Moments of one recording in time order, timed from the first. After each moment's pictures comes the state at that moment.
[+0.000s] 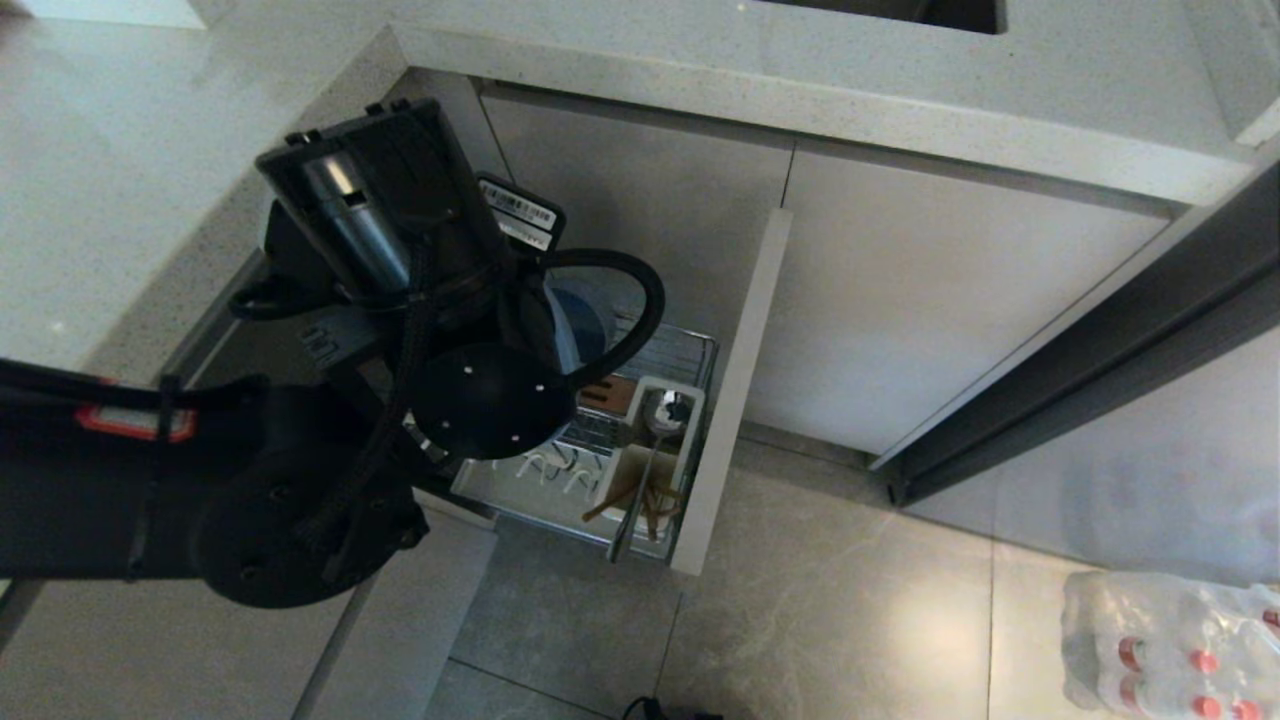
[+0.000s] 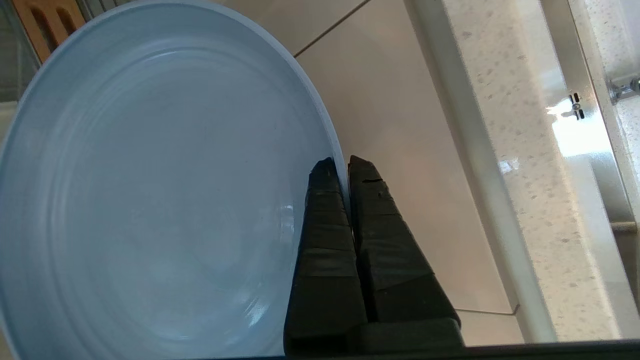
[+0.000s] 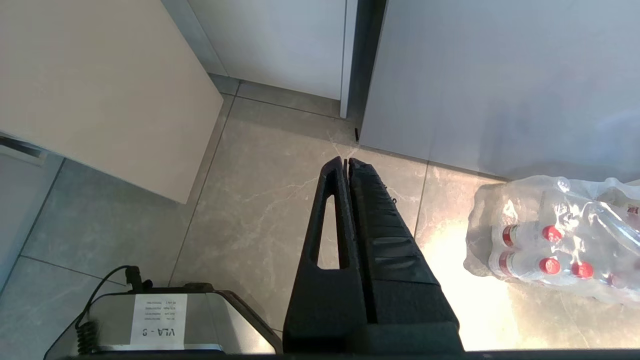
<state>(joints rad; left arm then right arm) -0.84 1.73 -1.11 -0.93 1.10 -0.76 0.00 0.00 0.00 0.00 -0.01 0.03</state>
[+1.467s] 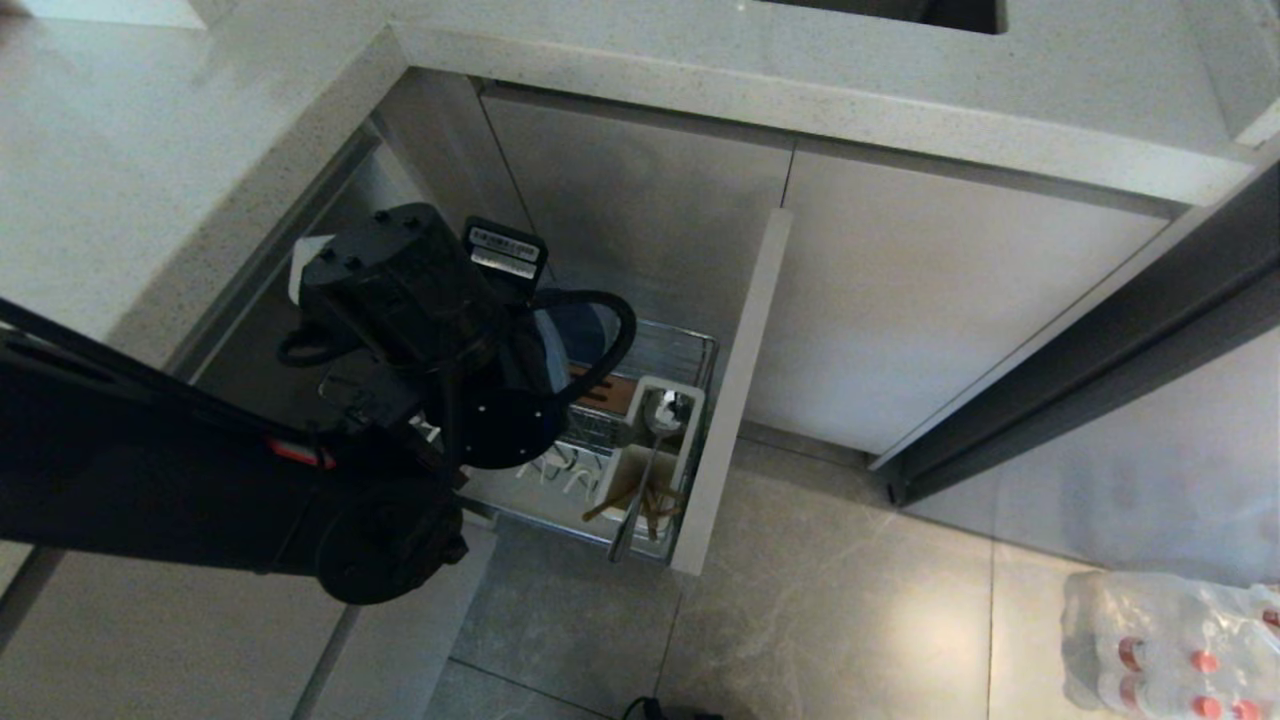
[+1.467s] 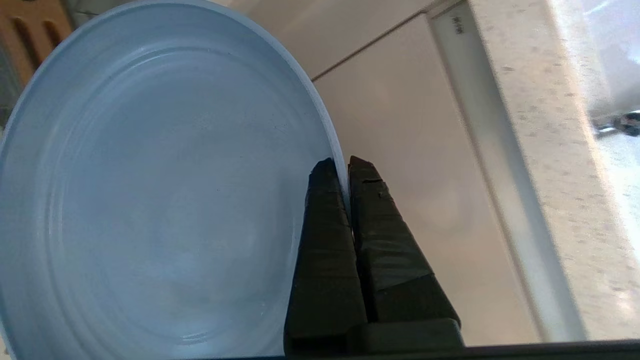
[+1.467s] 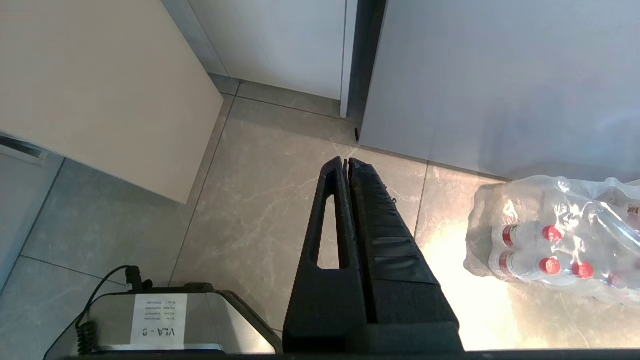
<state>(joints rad) -0.71 1.84 -1.02 -1.25 1.00 -0.73 0.00 0.00 0.00 0.00 -0.01 0.03</state>
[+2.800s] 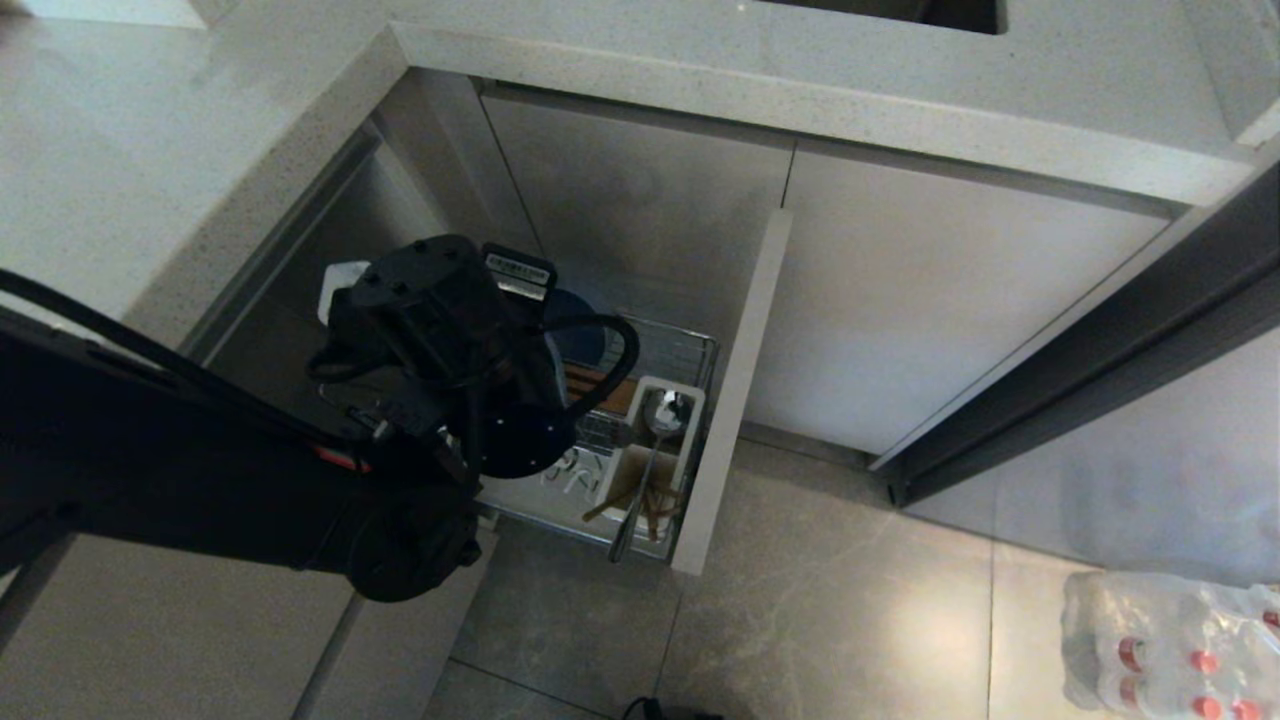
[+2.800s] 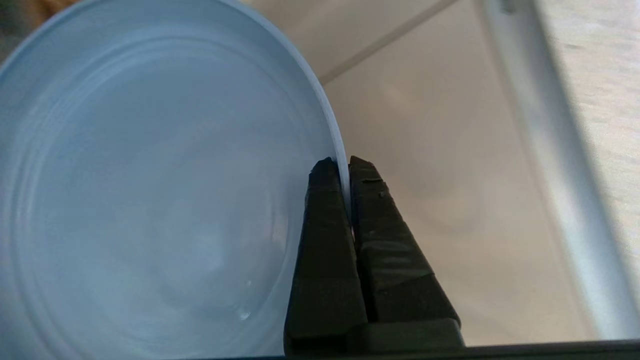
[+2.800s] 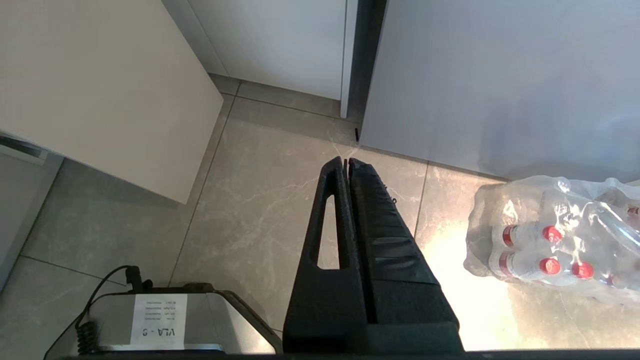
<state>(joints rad) -0.69 1.88 -1.01 -1.24 0.98 -0.77 0.00 0.00 0.00 0.00 -0.01 0.03</state>
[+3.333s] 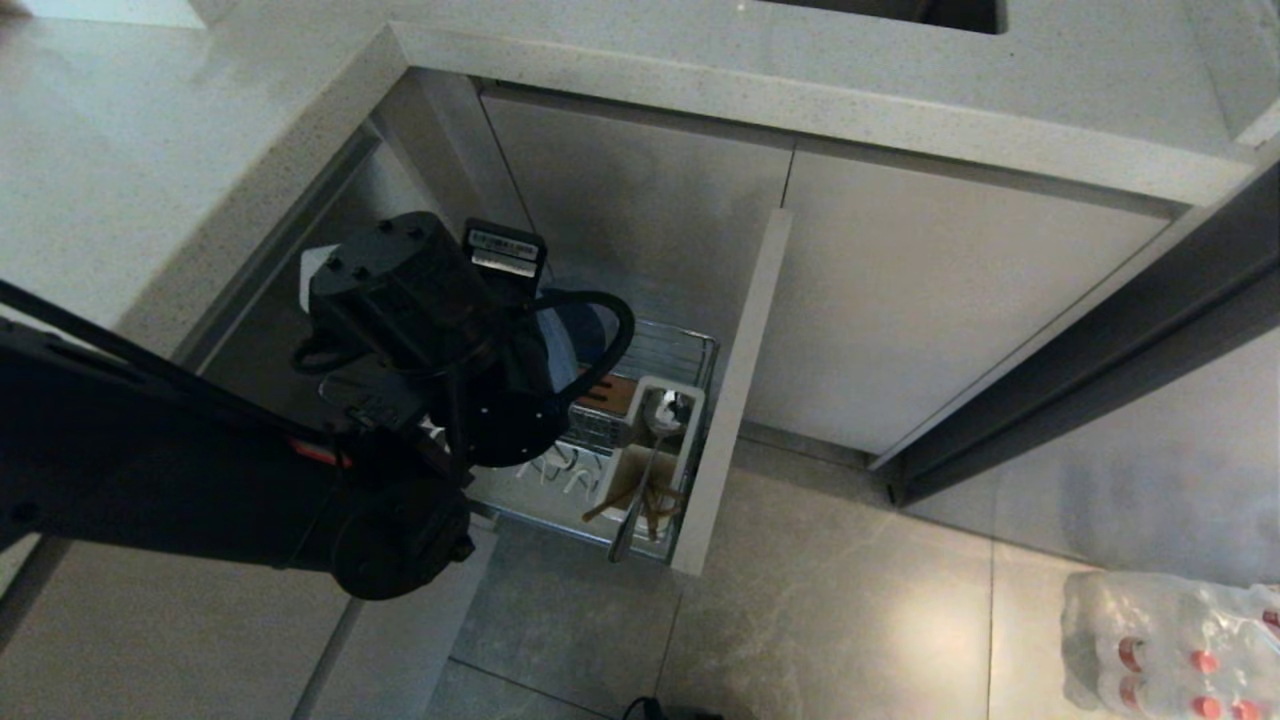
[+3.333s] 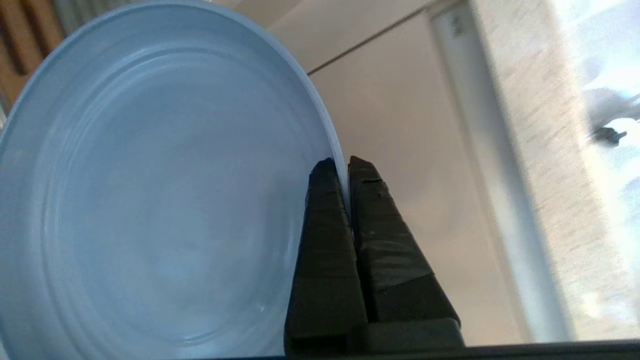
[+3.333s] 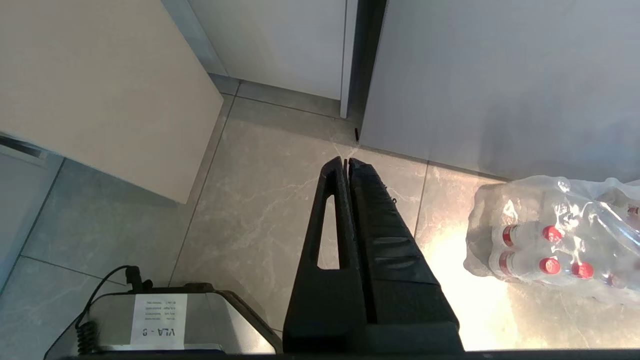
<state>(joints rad) -0.70 1.86 -1.02 -1.30 0.96 -0.78 0.00 0.00 0.00 0.00 -0.01 0.03</state>
